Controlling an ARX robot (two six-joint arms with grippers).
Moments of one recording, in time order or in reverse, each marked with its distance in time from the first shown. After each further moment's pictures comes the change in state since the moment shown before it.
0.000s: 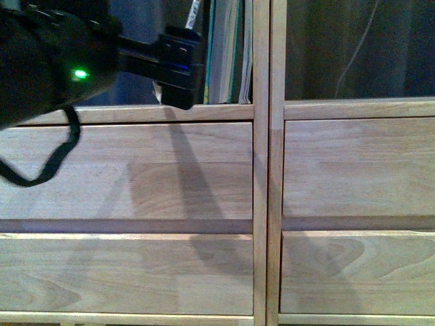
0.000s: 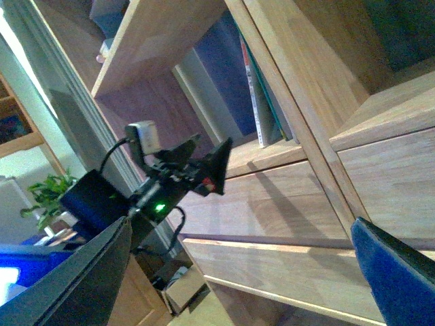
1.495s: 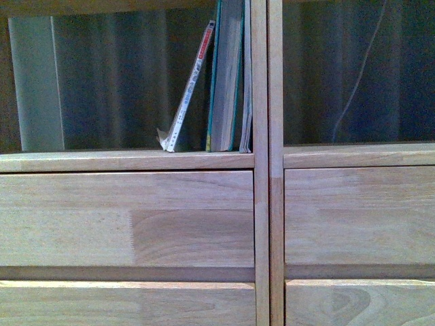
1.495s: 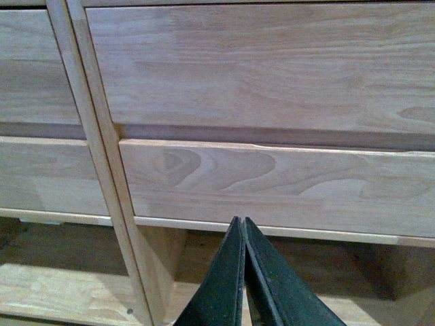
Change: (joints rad) left arm 0.365 -1.010 -0.880 -0.459 0.032 -0.335; right arm 0.178 -0.364 -0.175 -0.671 0.703 -0.832
